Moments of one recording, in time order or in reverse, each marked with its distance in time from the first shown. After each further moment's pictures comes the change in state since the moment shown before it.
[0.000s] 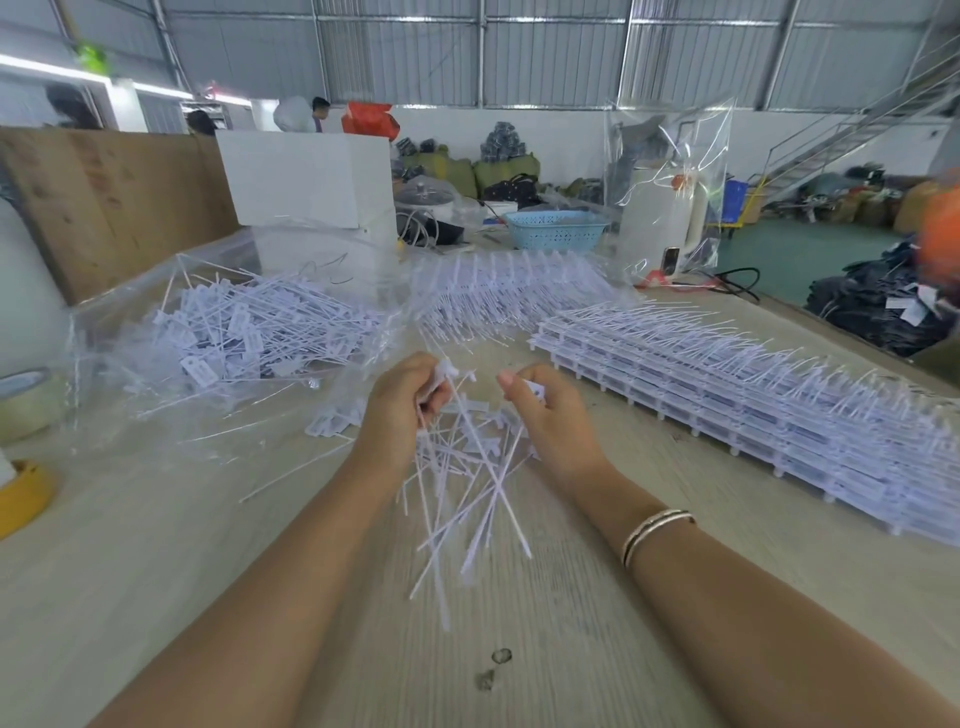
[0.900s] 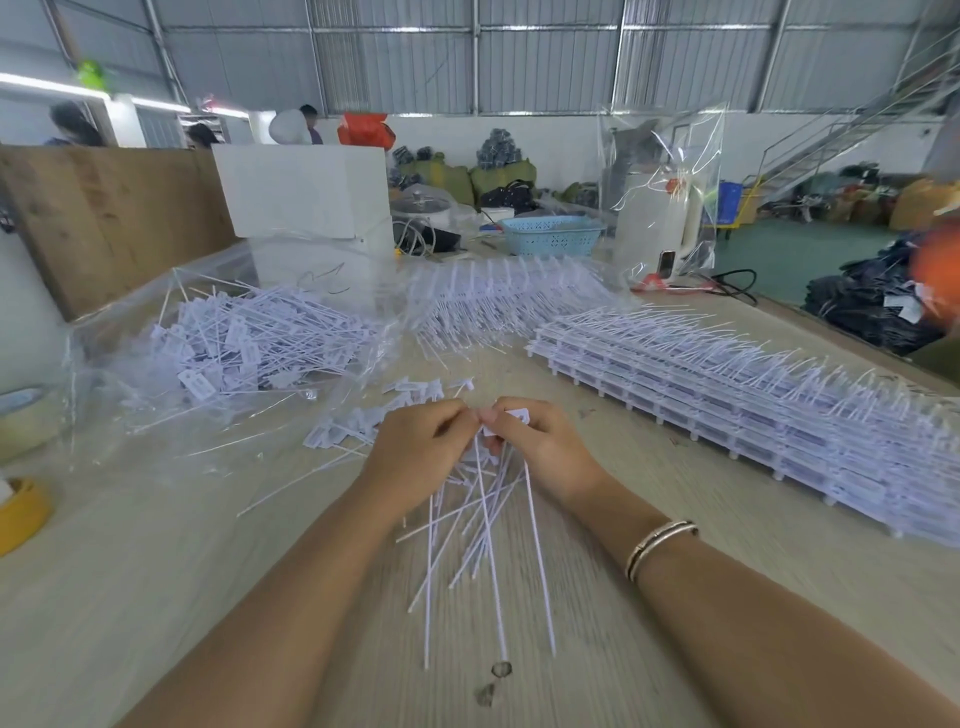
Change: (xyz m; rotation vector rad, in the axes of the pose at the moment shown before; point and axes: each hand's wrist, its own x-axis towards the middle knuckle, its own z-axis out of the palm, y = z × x) left_hand -0.012 -0.006 0.005 0.598 -0.156 0.112; right_hand -0.013 -0.012 -0.001 0.087 -0.253 -0.054
